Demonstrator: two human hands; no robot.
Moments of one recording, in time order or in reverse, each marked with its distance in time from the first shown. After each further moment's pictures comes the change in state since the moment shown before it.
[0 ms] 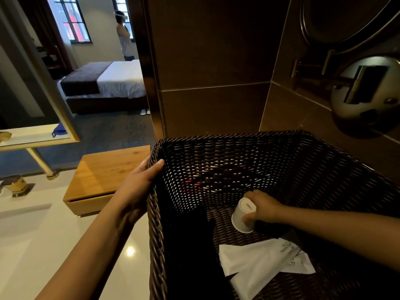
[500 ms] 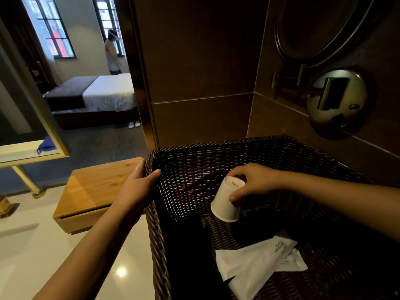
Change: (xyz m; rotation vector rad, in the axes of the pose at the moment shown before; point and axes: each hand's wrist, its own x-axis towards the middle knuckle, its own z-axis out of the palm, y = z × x) left_hand 0.006 0.001 -0.001 0.271 0.038 0.137; right_hand -0.045 -0.069 -0.105 0.093 -0.017 -0.235
